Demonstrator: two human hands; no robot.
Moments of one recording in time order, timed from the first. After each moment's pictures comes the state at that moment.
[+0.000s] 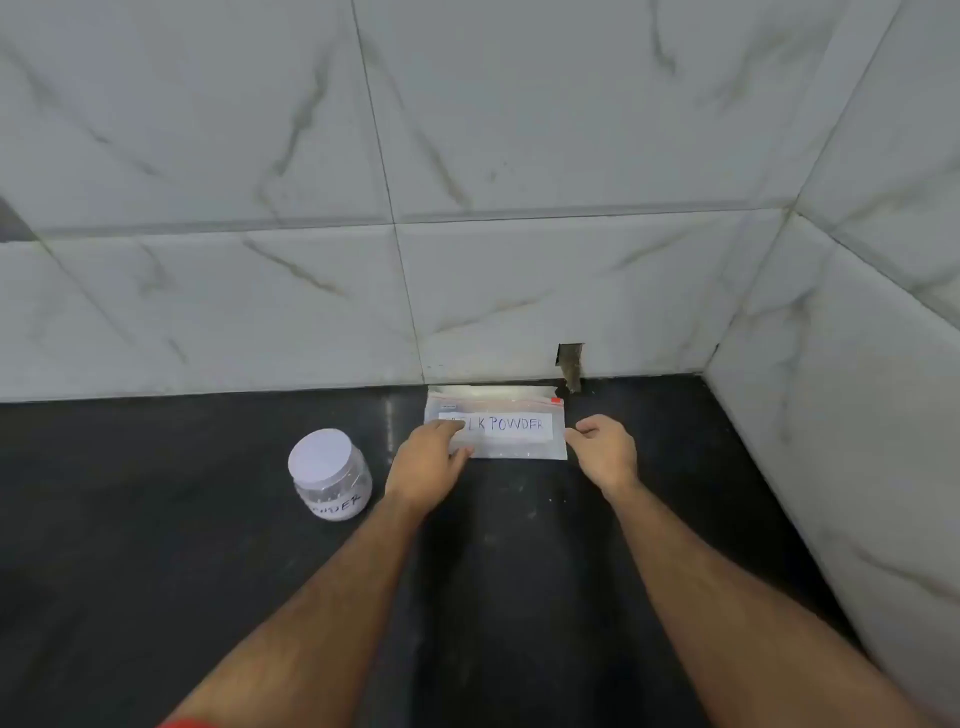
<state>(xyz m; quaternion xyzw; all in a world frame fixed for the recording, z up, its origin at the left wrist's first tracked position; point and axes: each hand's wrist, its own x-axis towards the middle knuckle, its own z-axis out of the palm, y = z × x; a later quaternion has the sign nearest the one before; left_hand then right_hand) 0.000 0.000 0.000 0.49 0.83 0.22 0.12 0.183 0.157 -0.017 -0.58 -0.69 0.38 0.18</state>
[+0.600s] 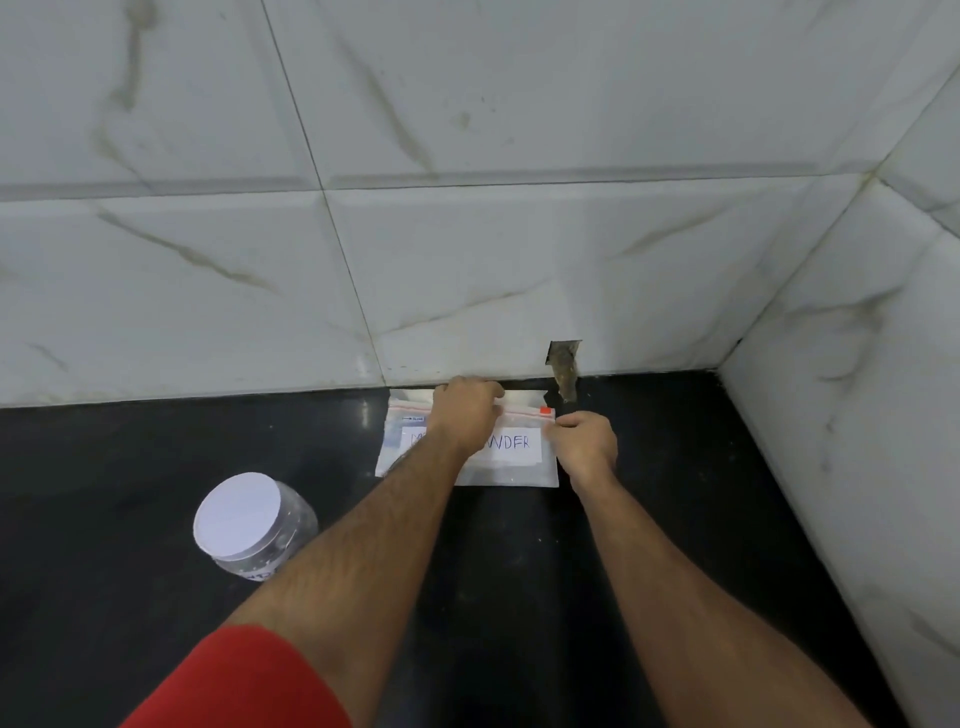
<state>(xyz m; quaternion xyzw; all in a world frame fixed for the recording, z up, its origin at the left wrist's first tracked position) -0.027 0.173 -0.036 0.55 0.82 0.10 0.13 0.127 0.226 -0.053 -0.67 -0.59 0.43 0.18</state>
